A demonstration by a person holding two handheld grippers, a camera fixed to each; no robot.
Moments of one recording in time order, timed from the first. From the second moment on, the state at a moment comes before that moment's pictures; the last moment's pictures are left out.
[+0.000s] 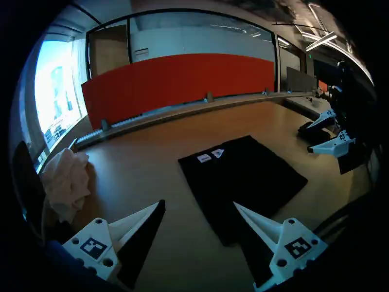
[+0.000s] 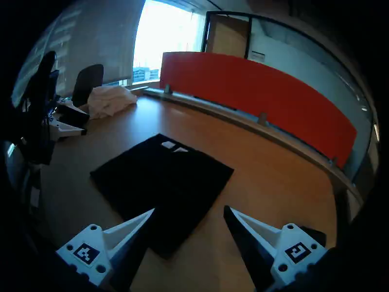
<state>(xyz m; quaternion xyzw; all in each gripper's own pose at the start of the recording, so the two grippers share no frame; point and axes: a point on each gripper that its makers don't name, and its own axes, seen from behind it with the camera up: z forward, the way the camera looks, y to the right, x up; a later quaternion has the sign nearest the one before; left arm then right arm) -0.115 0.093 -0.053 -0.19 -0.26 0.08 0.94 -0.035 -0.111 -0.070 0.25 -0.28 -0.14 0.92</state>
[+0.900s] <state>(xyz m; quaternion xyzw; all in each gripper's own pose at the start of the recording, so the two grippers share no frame) -0.219 0.134 -0.086 -0.26 -0.39 0.10 0.88 -0.125 -0.116 -0.113 0.29 -0.38 -0.16 0.86</state>
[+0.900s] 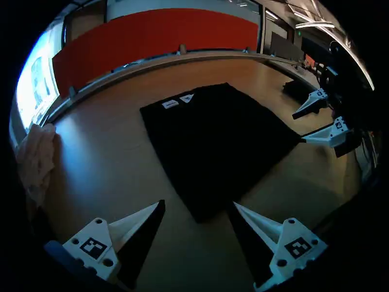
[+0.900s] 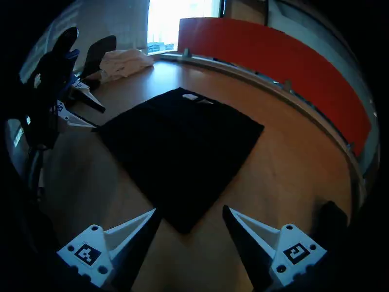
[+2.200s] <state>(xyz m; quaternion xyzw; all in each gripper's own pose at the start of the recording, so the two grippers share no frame) -0.240 0.146 -0.092 -0.28 -0.42 0.12 0.86 -0.137 -0.116 -0.125 0.32 -0.42 -0.14 0.84</state>
